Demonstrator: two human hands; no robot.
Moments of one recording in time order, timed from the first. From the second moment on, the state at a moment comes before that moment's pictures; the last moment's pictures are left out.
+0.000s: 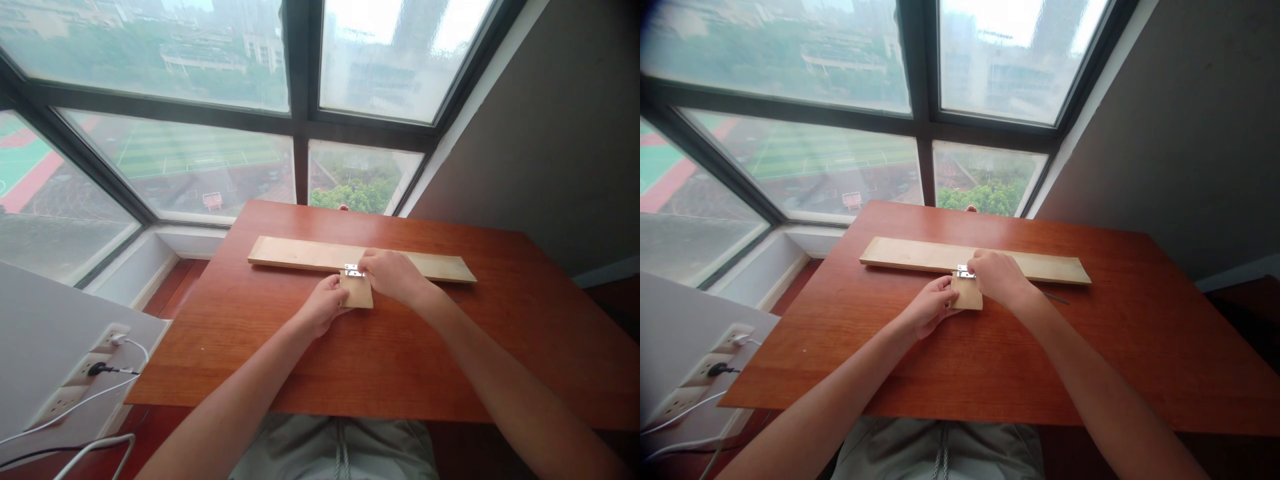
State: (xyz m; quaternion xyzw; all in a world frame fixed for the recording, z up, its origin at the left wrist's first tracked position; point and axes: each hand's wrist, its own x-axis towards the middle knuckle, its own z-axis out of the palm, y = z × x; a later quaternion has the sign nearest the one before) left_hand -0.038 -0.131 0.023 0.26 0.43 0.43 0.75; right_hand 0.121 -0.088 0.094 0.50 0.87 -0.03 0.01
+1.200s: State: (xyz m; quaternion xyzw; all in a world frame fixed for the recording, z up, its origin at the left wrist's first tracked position) left_hand -0.039 -0.131 0.025 0.25 0.44 0.42 0.75; right_hand 0.186 -0.109 0.125 0.58 0.79 -0.14 -0.15
